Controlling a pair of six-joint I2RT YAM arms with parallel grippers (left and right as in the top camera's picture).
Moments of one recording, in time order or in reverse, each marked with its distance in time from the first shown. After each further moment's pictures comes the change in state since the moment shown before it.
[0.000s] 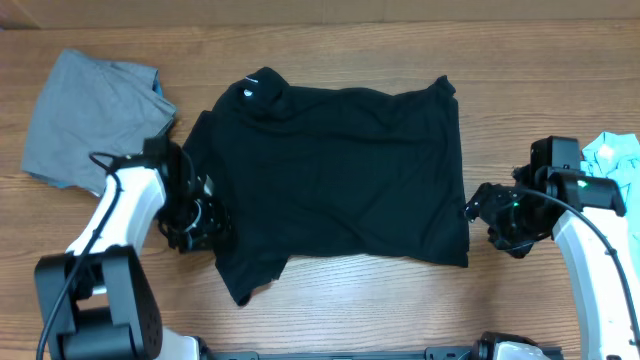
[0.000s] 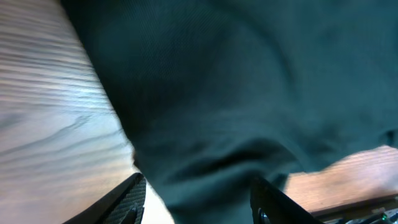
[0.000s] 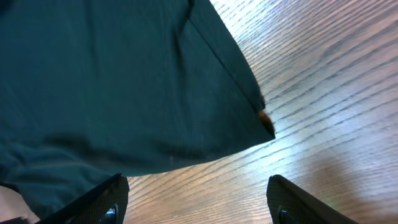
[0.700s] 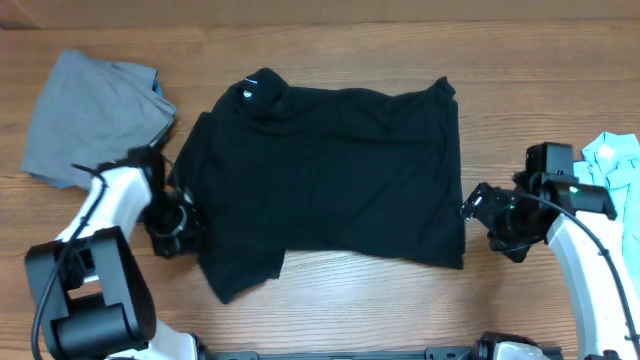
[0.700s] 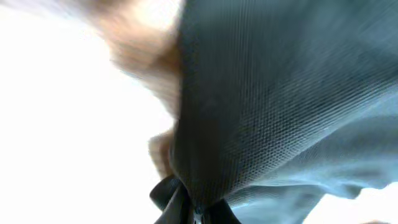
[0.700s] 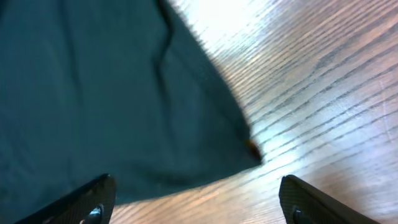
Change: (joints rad) left arm 0.119 0.058 0.043 -0.032 -0.096 -0.068; right arm 0.000 0.000 -0.086 0.110 0.038 0.064
